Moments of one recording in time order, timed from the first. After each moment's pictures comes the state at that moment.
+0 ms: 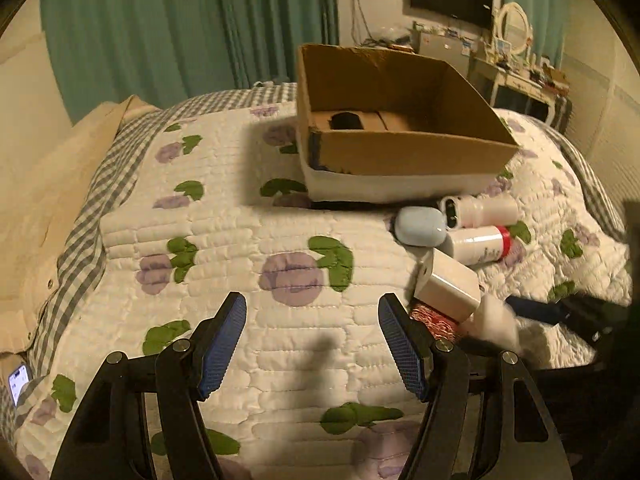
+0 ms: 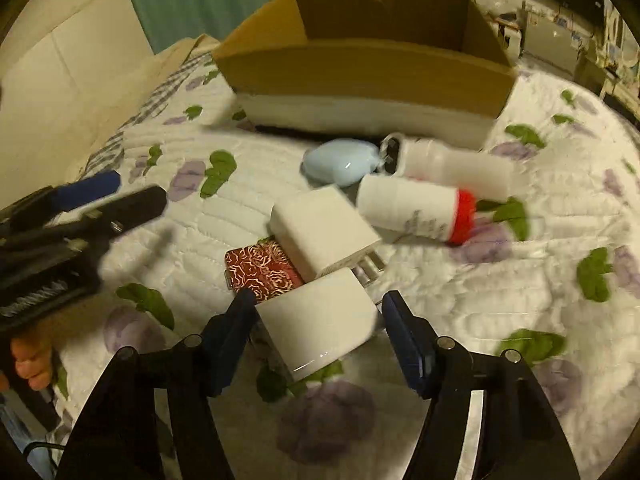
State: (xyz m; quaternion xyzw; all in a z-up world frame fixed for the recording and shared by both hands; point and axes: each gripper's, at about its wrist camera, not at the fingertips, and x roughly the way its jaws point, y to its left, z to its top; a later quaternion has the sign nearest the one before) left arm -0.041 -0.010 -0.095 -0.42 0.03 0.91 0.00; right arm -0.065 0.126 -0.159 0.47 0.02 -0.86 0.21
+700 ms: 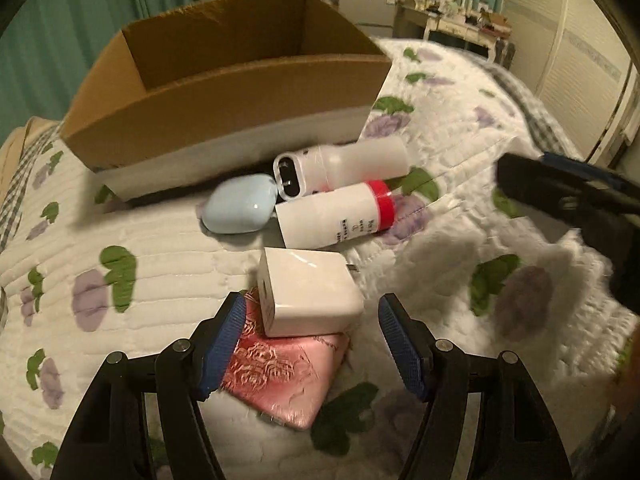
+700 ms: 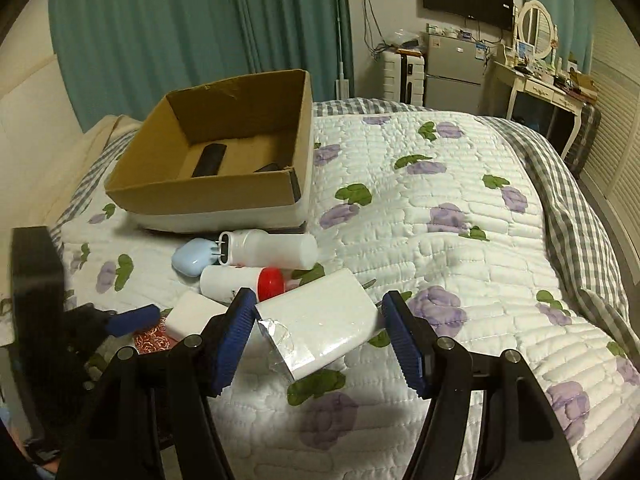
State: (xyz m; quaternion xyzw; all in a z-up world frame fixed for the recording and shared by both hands) left arm -0.074 0.107 -0.137 -0.49 0.07 0.86 0.10; right arm -0.083 0.221 -0.099 0.41 -0.02 -0.91 0.07
